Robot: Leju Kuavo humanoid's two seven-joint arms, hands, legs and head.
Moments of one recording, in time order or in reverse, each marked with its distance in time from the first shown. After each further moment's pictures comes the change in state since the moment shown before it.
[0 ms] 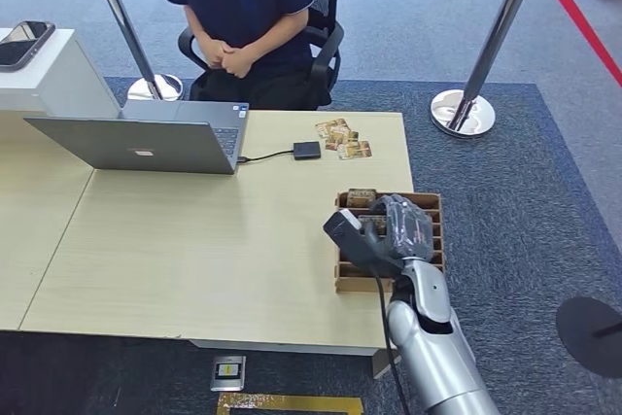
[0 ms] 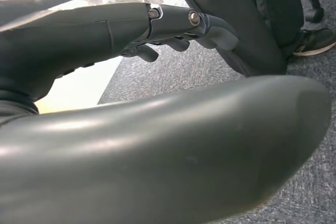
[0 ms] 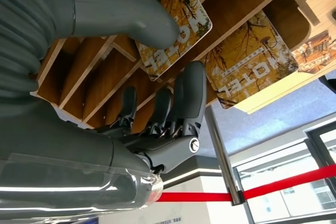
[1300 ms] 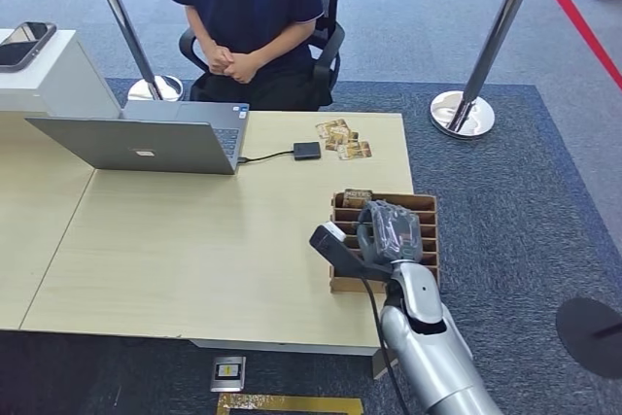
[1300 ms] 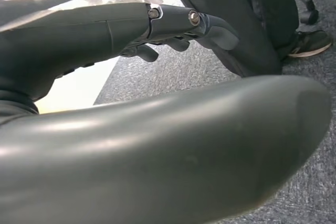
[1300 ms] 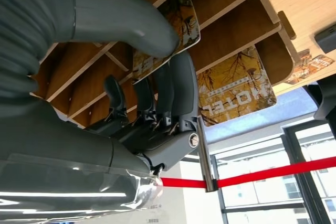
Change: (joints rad) left arm 0.000 0.012 0.001 0.000 -0.002 0.001 -0.023; right arm 0.023 -0.057 0.079 0.010 0.040 0.001 0.009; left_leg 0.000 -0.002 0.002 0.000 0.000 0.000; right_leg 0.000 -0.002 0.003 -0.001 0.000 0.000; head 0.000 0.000
